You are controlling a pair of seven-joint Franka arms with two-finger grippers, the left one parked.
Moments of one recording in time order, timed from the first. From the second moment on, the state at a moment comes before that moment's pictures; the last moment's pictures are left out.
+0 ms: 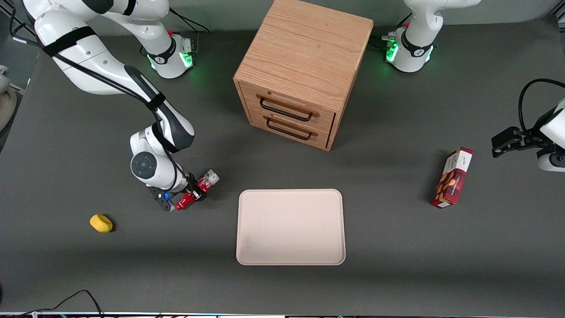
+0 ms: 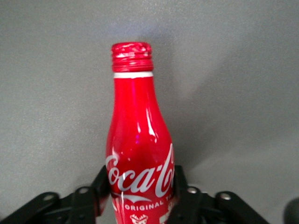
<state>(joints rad) -0.09 0.61 0.38 -1.92 -0.22 2.44 1.28</state>
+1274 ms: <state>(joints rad) 0.10 0.93 0.44 -1.11 -0.21 2.04 0.53</state>
